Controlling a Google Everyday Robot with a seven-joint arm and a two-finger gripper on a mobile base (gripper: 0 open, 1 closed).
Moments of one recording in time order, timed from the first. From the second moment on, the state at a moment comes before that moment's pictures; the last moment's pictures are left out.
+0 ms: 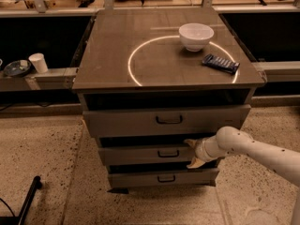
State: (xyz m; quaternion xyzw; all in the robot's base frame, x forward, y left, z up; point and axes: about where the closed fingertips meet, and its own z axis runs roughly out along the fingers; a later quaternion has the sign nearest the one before) arm 0.595 -0.186 0.421 -0.73 0.62 0.05 0.28
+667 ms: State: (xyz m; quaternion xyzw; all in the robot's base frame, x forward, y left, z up) arm 0.578 -0.180 0.432 -0.73 0.62 0.03 0.28
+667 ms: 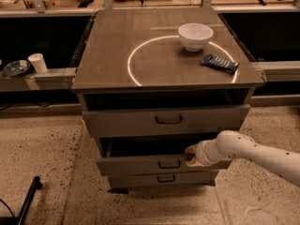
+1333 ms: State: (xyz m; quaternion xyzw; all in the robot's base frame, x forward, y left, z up) arm 0.523 -0.190 0.418 -0.71 0.66 0.06 0.26
